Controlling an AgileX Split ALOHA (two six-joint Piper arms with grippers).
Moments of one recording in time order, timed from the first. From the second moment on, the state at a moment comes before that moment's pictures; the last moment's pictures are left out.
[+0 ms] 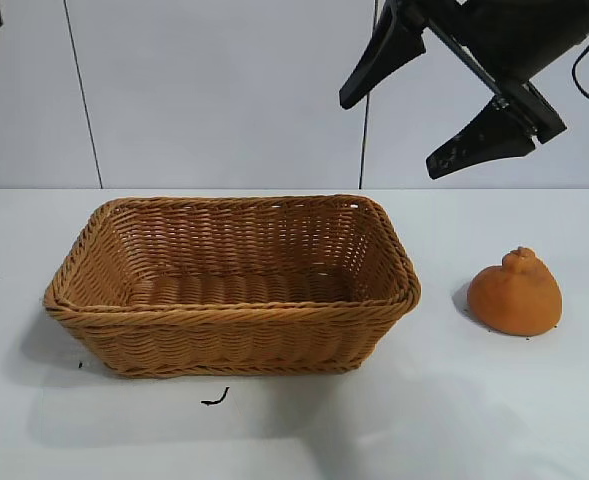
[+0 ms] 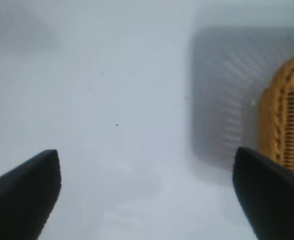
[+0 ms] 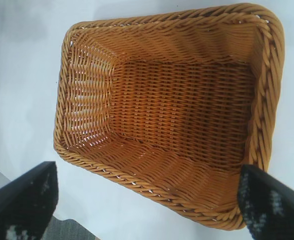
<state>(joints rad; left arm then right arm) -0.01 1.79 -1.67 0.03 1.21 -0.11 0.19 1.67 -1.21 0.80 0.85 -0.31</state>
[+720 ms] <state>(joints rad) -0.01 1.03 -1.02 -0.04 1.21 -0.04 0.19 1.67 -1.21 0.80 0.85 -0.31</state>
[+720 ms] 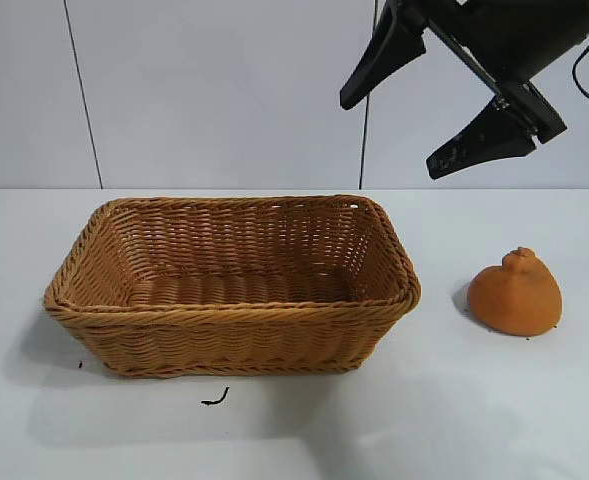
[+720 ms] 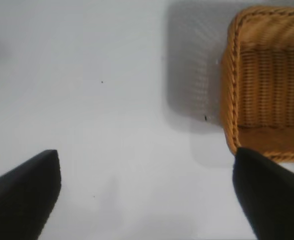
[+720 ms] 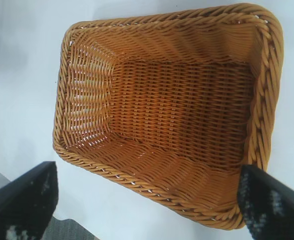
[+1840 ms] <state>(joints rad) -0.01 0.00 -0.50 -0.05 1.06 -0.03 0.19 1.67 -1.42 0.35 0.95 -0.10</state>
